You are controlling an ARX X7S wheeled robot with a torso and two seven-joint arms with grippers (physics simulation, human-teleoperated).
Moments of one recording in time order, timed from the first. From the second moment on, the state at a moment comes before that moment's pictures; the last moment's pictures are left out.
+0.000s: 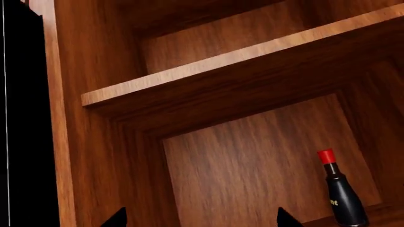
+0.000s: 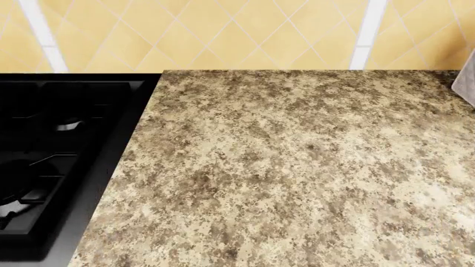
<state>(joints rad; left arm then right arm) -2.35 0.00 0.47 -1.15 -0.24 -0.58 0.02 2.21 0.07 -0.31 0.64 0.36 0.73 0.19</state>
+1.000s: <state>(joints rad) -2.36 0.00 0.35 -1.06 -0.13 -0.67 0.04 2.32 0.06 -0.33 0.78 0.37 0.66 0.17</state>
